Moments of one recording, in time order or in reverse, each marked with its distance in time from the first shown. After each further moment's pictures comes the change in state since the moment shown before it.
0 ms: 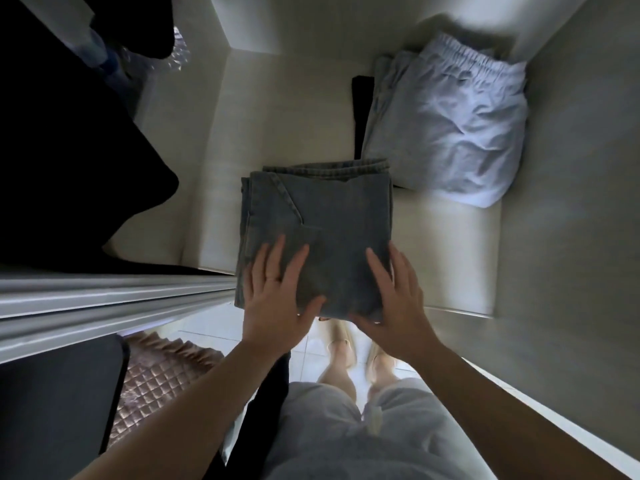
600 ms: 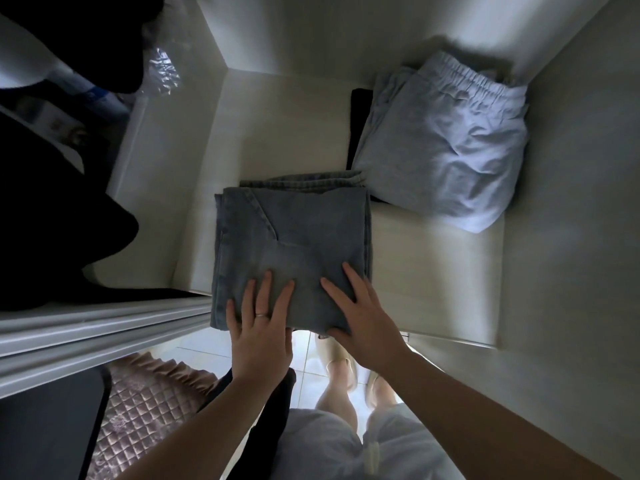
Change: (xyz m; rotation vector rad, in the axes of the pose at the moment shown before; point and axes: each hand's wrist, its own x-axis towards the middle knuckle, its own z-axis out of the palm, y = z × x) left_hand -0.010 -0.014 0.041 0.230 -0.014 -0.088; right_hand 0.042 0.003 0.031 0.018 -0.241 -0.080
